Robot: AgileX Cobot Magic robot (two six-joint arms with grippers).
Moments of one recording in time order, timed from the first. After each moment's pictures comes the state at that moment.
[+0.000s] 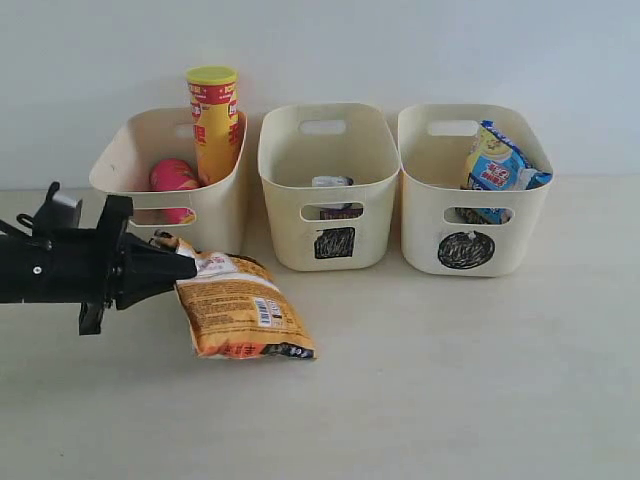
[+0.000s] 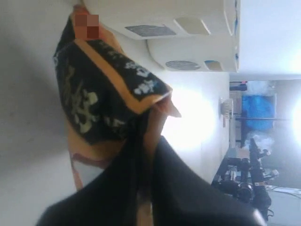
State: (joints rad) left arm 0.05 1.93 -0.88 -1.64 1.05 1.10; right arm 0.02 0.00 0.00 0.17 0.30 -0.06
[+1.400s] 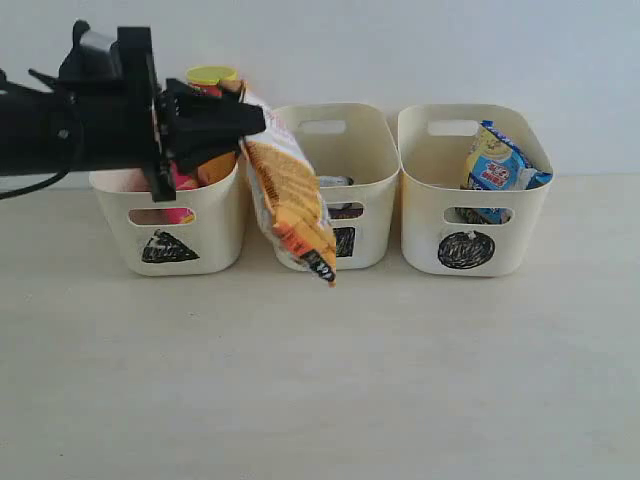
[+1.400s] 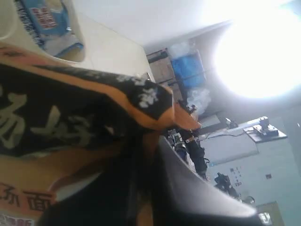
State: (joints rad) left arm -0.16 1.74 -1.10 -1.72 1.19 1.00; right arm 0.02 0.00 0.00 0.17 0.30 -0.06
